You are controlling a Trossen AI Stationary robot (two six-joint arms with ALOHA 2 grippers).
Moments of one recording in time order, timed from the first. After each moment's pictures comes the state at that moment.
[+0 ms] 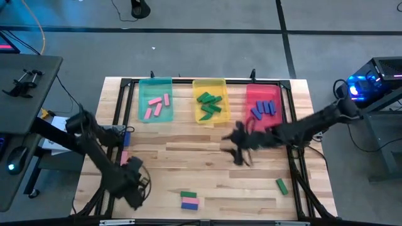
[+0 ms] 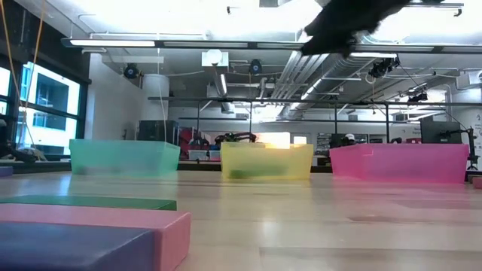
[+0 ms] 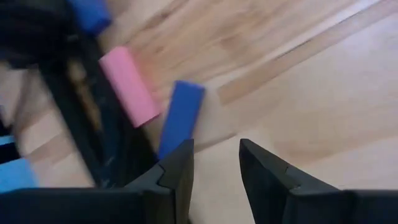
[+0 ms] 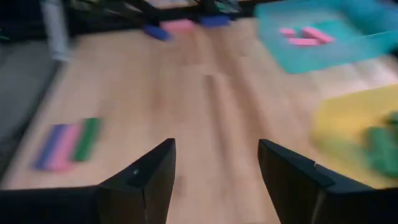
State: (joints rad) left arm -0.95 1.69 1.14 -1.37 -0.05 -1.98; right arm 0.29 1.28 0.82 -0.09 0.31 0.26
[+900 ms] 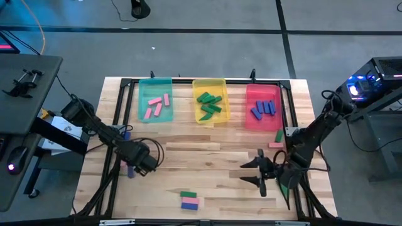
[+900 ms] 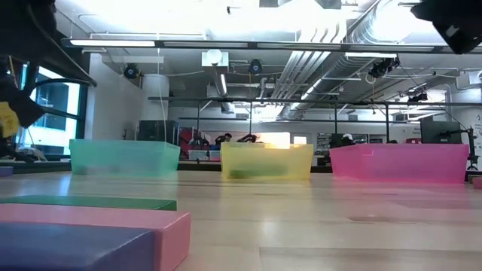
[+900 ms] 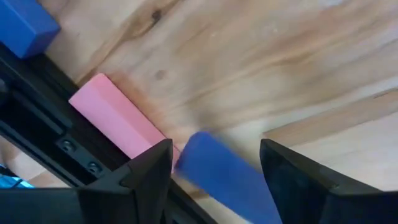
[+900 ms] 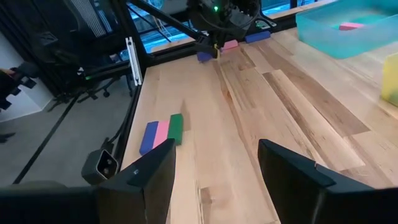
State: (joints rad) left arm -0.55 1.48 0.68 -1.02 0.25 -1.46; right arm 0.90 1.25 0.59 0.20 0.82 0.63
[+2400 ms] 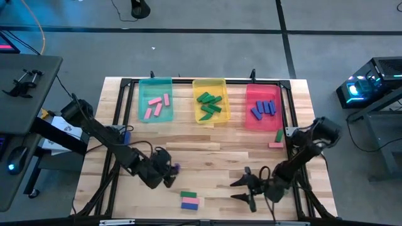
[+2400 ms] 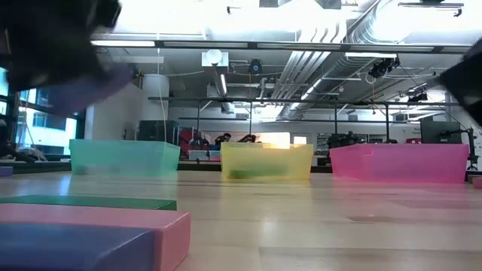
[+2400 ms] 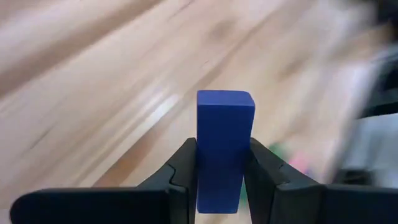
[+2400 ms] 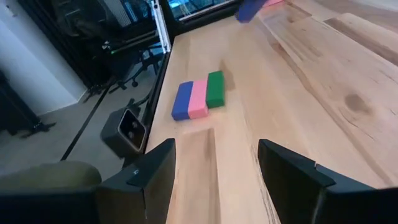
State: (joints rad) left arm -0.68 1.49 0.86 -0.36 -0.48 -1.39; right arm 0.90 1.76 0.59 0.75 0.72 0.66
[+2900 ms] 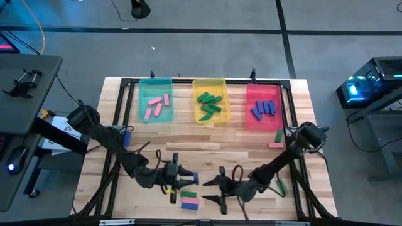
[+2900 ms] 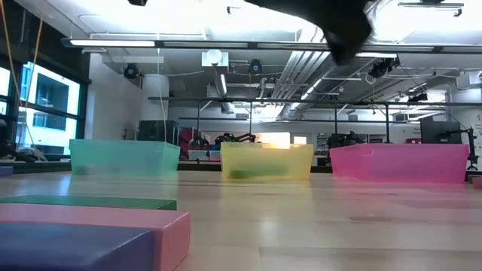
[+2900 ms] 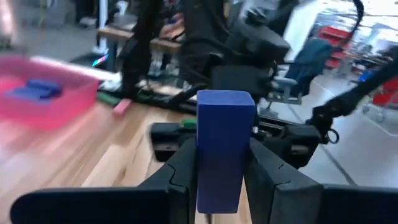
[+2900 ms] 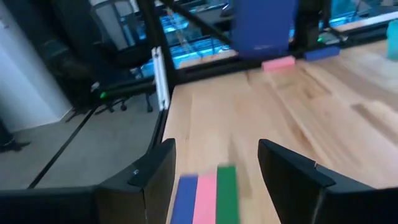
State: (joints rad) left arm -0.69 1.62 0.86 0.63 -0.70 -0.32; right arm 0.68 1.94 1.00 0.70 0.59 0.39
